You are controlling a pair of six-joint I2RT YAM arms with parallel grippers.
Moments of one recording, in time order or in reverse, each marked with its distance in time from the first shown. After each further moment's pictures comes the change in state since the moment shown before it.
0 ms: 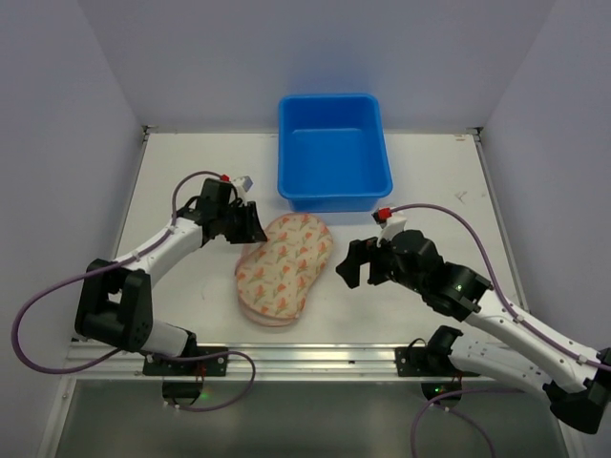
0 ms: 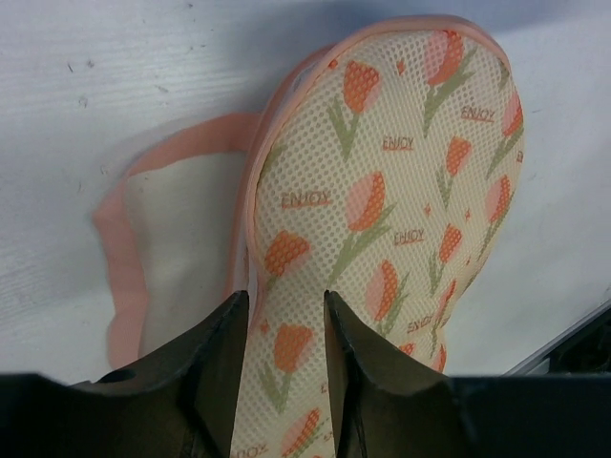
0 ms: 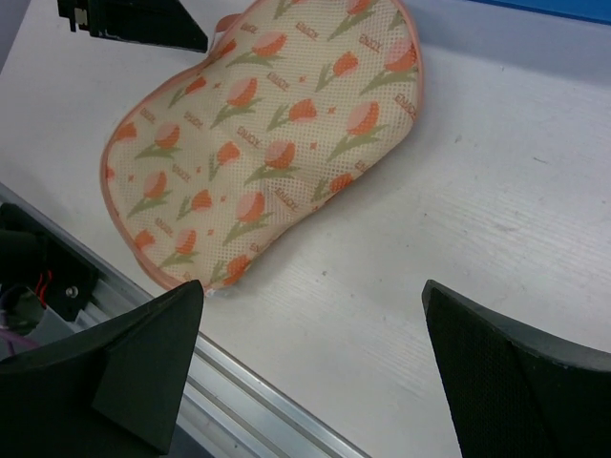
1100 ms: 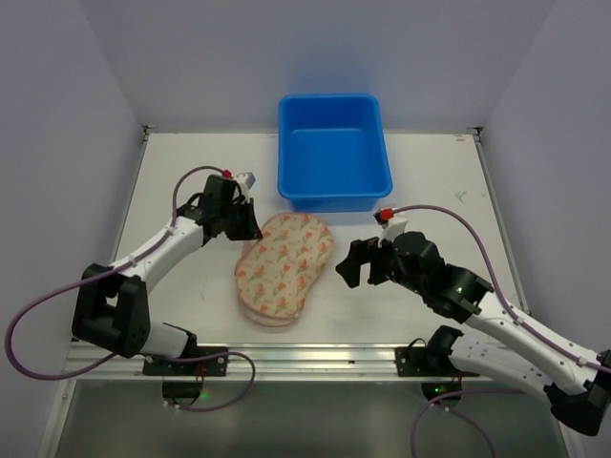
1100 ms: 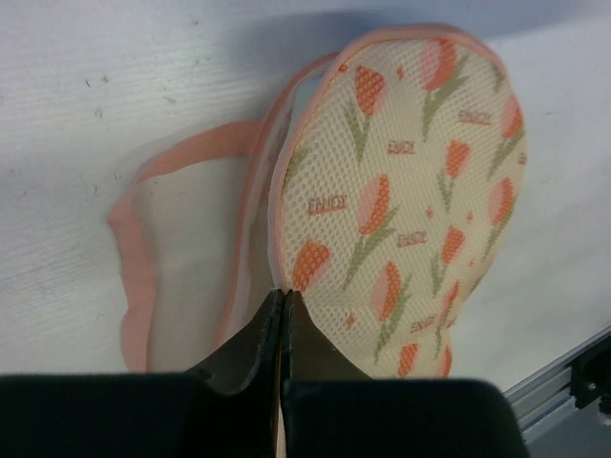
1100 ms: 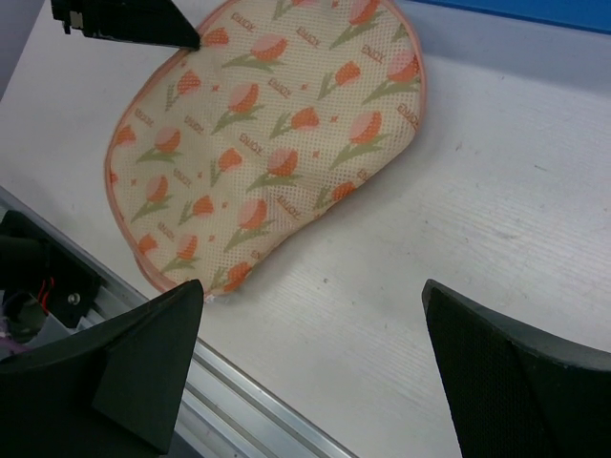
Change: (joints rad) left arm -0.041 0.008 0.039 -0.034 -0.076 0.016; right arm -0.008 -0.009 -0.028 0.036 0.000 0.000
